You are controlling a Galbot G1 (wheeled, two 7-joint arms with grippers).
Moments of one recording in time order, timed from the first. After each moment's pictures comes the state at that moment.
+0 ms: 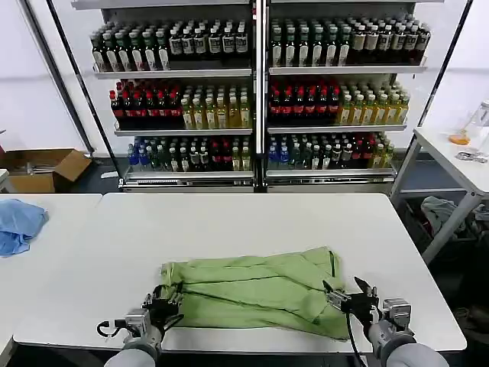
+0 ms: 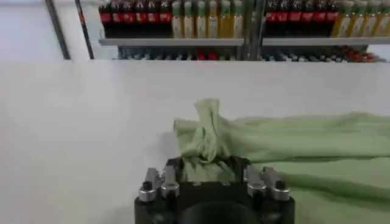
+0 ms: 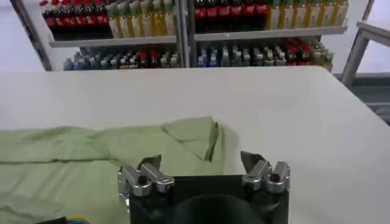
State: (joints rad) left arm 1.41 -1.21 -0.35 -1.96 -0.45 0.44 -0.33; right arm -1.49 0.99 0.50 2.19 0.68 -0.57 0.27
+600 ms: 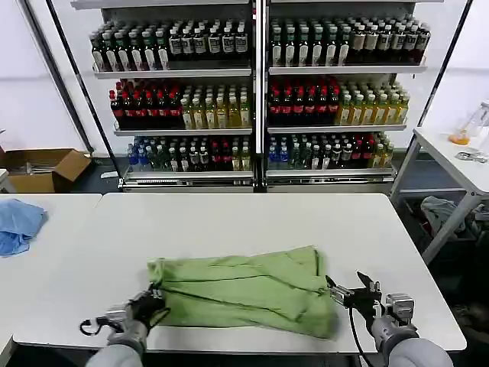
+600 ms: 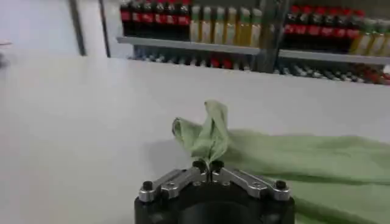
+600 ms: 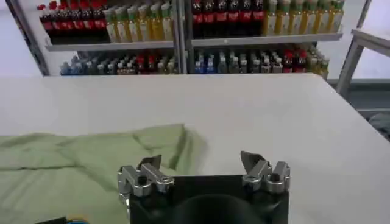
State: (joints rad) left arm 1.42 -1.17 -0.48 -1.98 -0.56 0.44 -0.33; right arm -1.46 0.97 0.50 2.18 0.70 -0.57 0.28
